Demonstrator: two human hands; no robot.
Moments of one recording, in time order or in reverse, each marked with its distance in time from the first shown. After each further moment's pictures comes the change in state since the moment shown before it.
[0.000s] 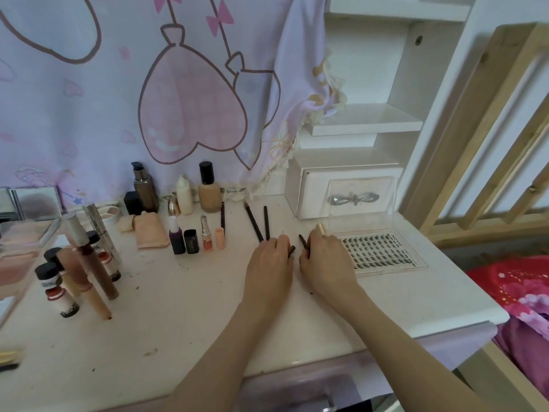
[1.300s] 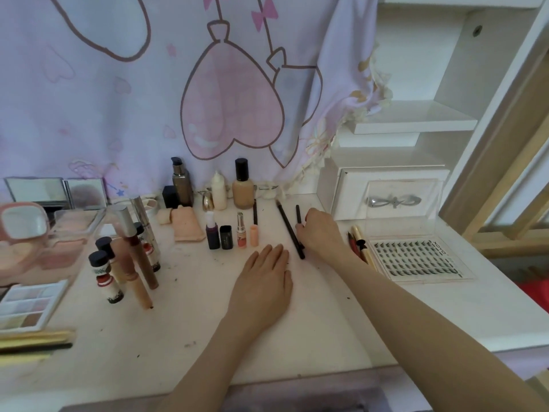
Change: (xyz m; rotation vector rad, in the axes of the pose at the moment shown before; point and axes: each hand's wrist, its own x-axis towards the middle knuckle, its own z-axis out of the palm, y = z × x) left_hand -0.029 -0.056 -0.035 0.305 -0.300 -0.012; right_hand 0.071 -0.051 0.032 0.203 -0.234 0.063
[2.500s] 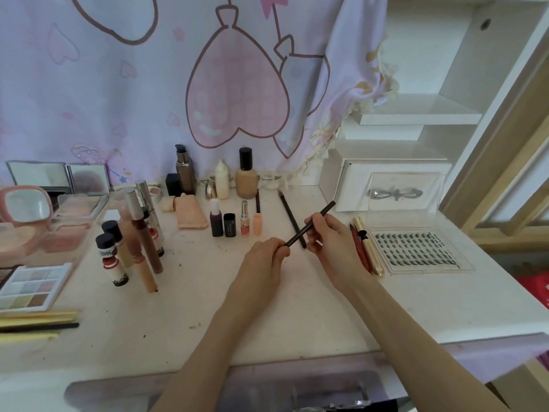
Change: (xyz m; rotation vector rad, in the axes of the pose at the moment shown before) left_hand -0.003 -0.003 -0.015 -0.581 0.189 -0.095; right_hand -0.072 -0.002 -0.010 1.268 0.016 0.145
